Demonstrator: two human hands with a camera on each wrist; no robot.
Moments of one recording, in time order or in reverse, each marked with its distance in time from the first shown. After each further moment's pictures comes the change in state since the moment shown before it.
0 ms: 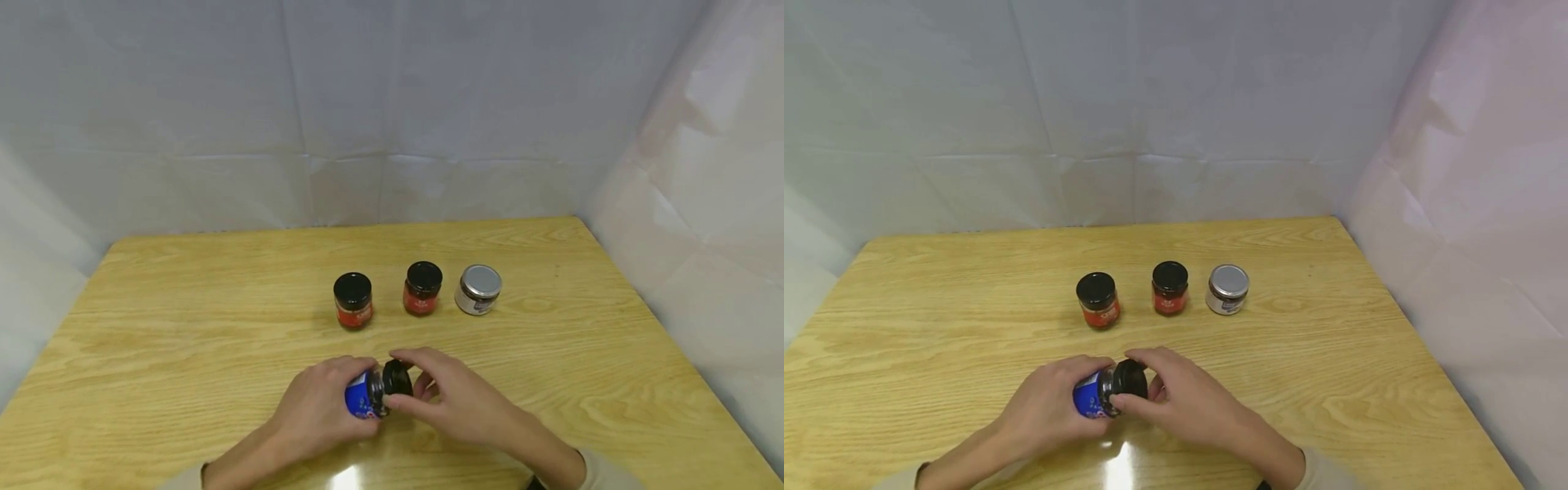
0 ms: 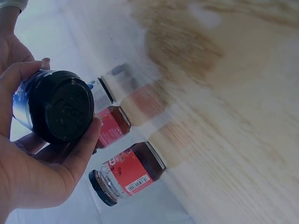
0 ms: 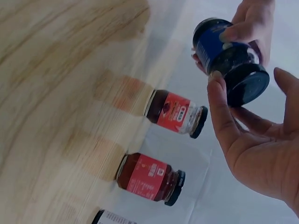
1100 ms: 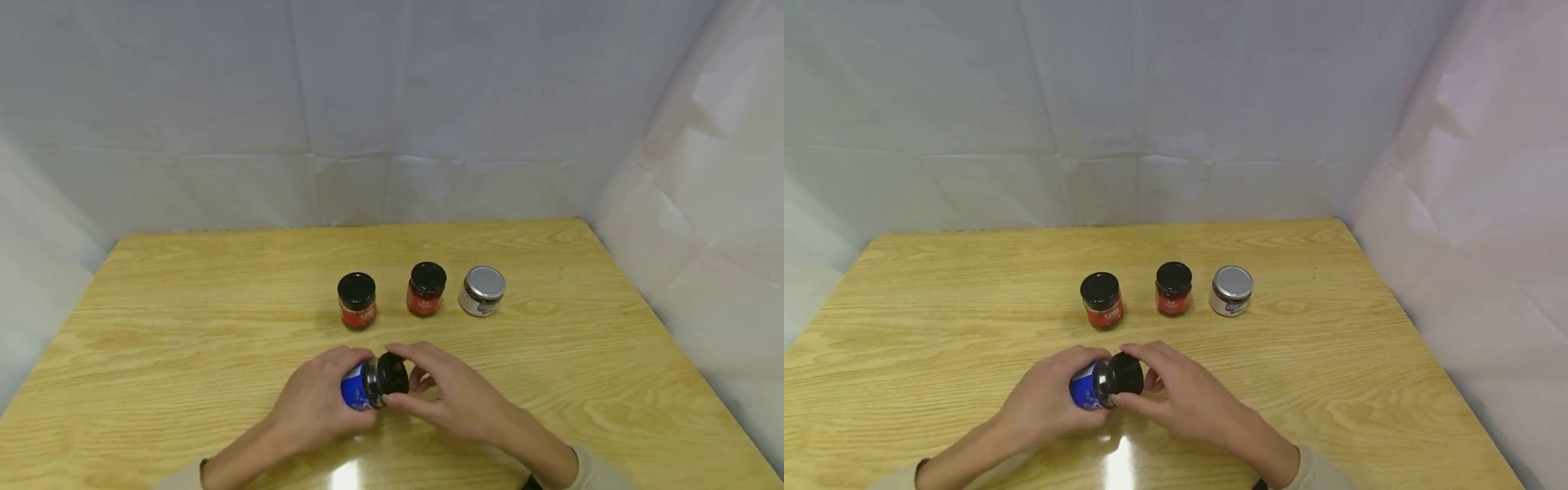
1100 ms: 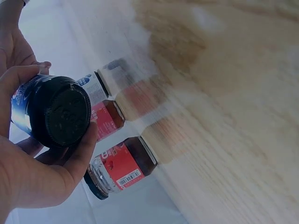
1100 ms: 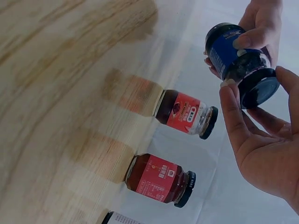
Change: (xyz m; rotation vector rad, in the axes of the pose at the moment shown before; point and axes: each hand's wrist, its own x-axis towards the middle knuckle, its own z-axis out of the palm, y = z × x) left_hand 0.001 -0.006 -0.002 -0.036 0.068 -0.008; right_hand 0.008 0.006 0.006 -0.061 0.065 -0.135
